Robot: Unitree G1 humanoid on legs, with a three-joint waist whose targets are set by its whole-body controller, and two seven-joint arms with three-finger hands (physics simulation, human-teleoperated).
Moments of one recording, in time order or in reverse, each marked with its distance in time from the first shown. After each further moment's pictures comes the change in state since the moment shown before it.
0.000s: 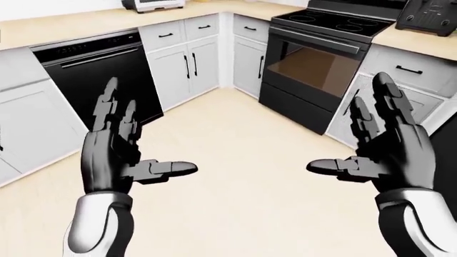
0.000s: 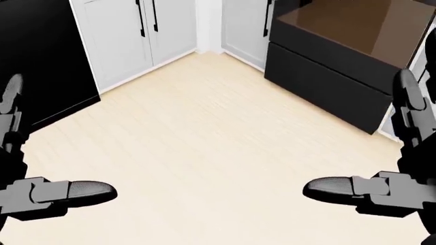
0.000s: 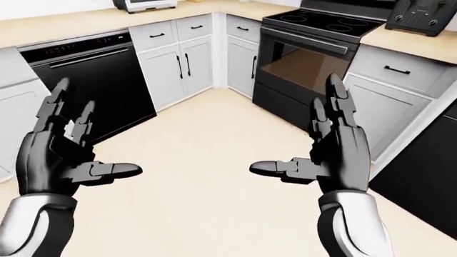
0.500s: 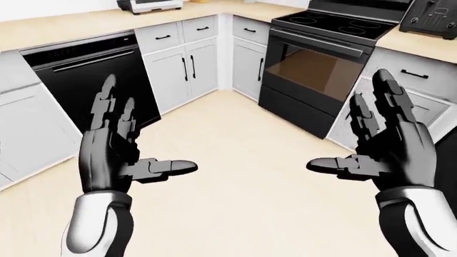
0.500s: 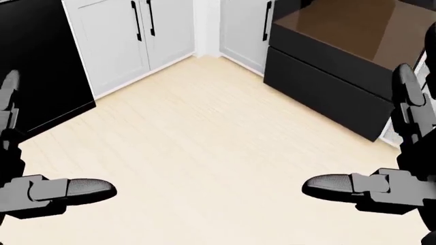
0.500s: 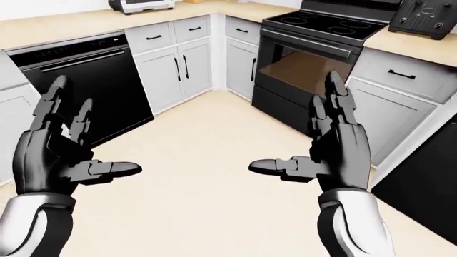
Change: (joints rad) left arm -0.014 0.001 0.000 -0.013 0.004 0.013 0.007; right arm -0.022 0.002 -0.004 -0.003 0.001 0.014 0.006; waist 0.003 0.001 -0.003
